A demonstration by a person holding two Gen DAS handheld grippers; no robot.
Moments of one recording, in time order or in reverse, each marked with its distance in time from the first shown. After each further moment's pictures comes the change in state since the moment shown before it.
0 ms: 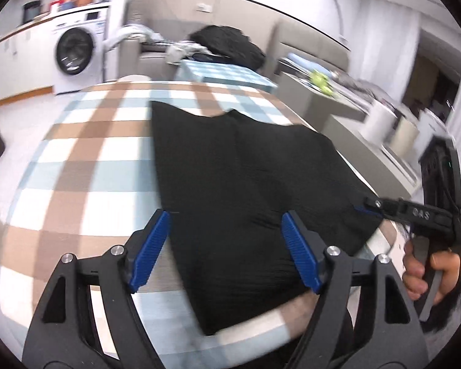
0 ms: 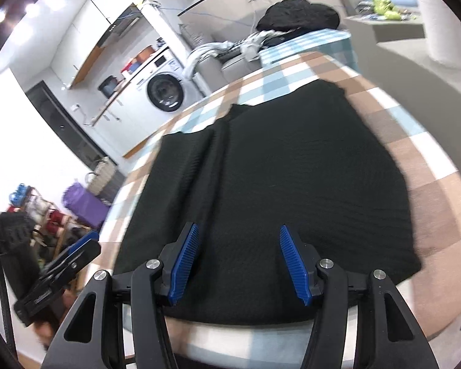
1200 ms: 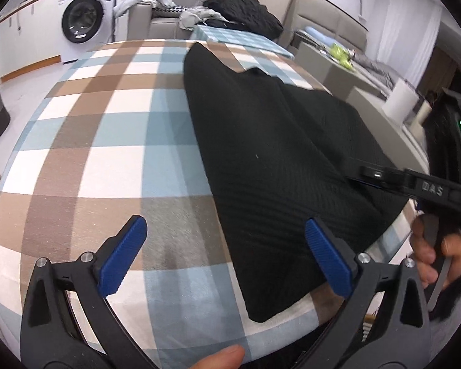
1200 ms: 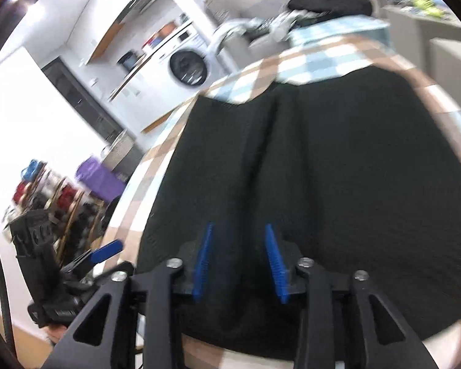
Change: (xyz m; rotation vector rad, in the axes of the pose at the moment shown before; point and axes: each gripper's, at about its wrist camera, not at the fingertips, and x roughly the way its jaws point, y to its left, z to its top) left arm 0.039 0.029 -0.027 -0.001 0.179 0.037; right arm 0.057 0.034 0.013 -0.095 0.132 0.089
